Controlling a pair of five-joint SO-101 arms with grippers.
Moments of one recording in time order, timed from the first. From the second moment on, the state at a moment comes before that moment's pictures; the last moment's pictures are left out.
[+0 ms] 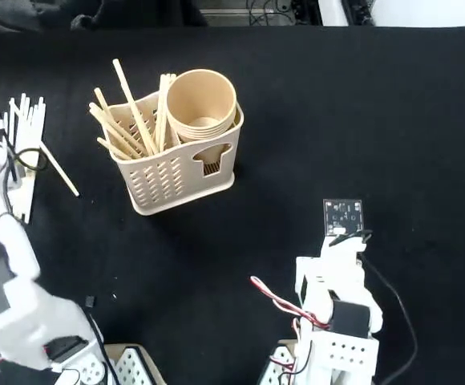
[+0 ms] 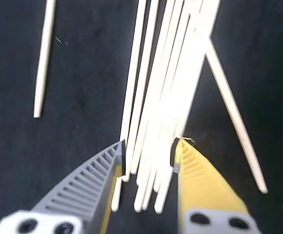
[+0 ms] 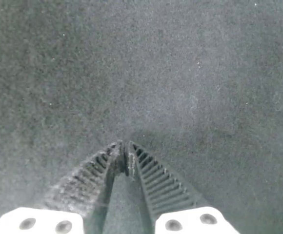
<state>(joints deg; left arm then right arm) -39.6 8.2 14.2 48.8 -18.8 10.5 -103.3 97.0 74.0 7.9</state>
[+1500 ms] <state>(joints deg) -43.5 91.9 -94.2 83.0 -19.9 10.5 -103.3 97.0 74.0 7.9</state>
